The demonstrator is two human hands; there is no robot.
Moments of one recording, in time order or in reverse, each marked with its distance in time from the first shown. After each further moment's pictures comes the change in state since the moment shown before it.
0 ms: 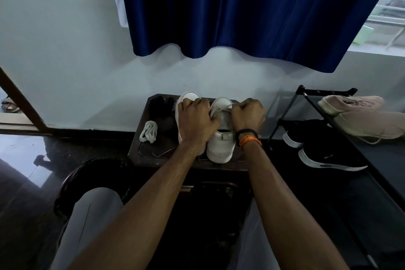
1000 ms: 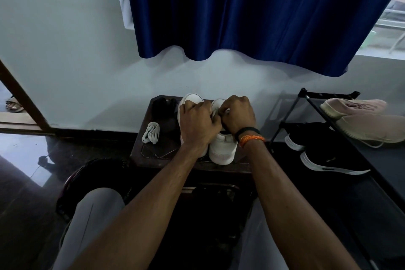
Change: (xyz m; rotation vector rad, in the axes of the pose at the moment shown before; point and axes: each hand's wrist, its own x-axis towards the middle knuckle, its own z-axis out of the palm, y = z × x) left_hand -0.004 -0.003 0.001 -0.071 0.124 0.071; right_hand 0.002 -0.009 0.005 -0.311 -0.297 -0.521
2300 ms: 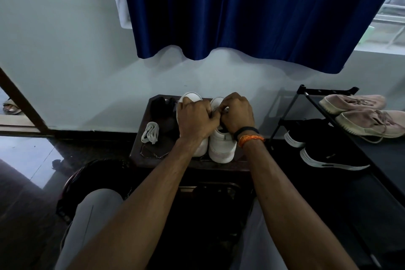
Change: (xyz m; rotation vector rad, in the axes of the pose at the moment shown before) left_hand 0.011 -0.005 -0.004 -0.014 -0.117 -0.059; right_hand -0.003 0.000 0.004 -0.015 0.021 0.005
